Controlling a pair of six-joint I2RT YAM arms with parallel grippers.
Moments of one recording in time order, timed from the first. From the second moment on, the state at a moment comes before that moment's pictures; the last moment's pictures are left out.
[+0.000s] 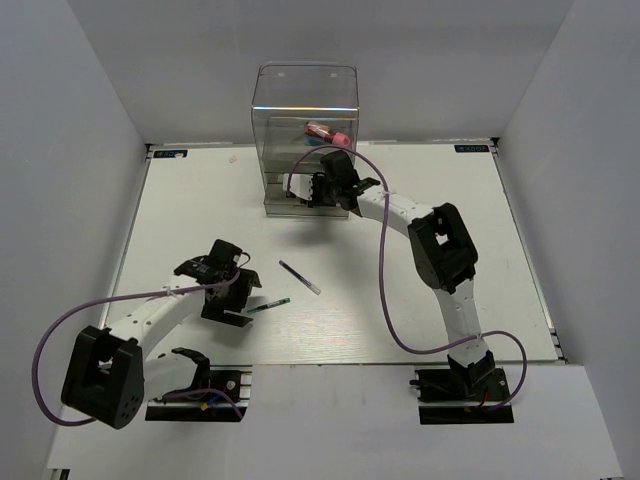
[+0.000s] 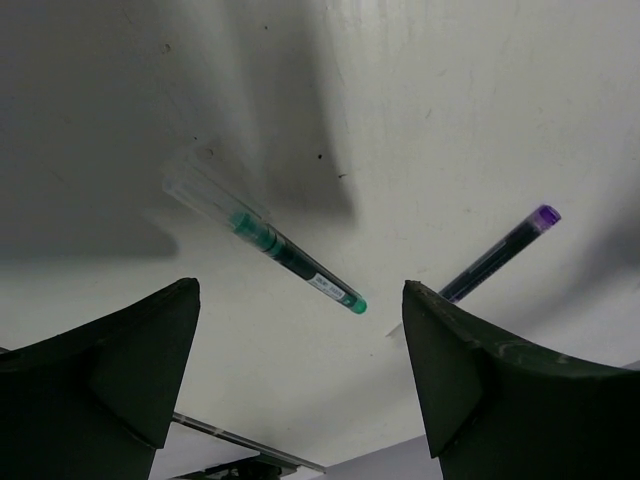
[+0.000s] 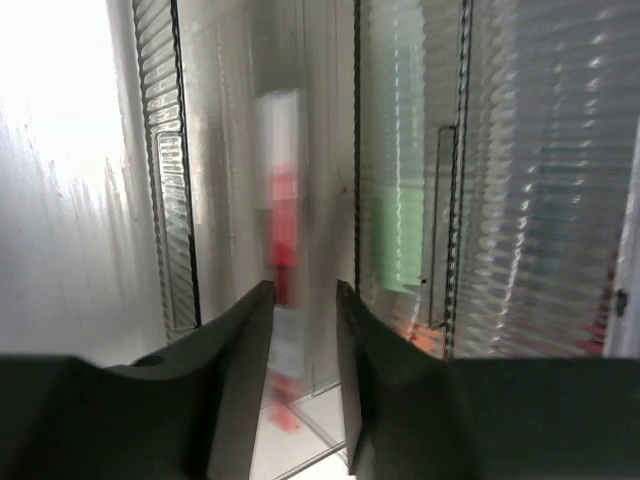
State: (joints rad) left arm -0.38 1.14 0.60 -0.74 -0.01 -1.69; right arm 0.63 2.20 1.71 -0.17 -0.22 -1.04
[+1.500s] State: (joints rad) left arm -0.38 1.47 0.86 -0.51 0.01 -1.59; right arm 0.55 1.66 1.11 -0.19 -0.38 -0.60
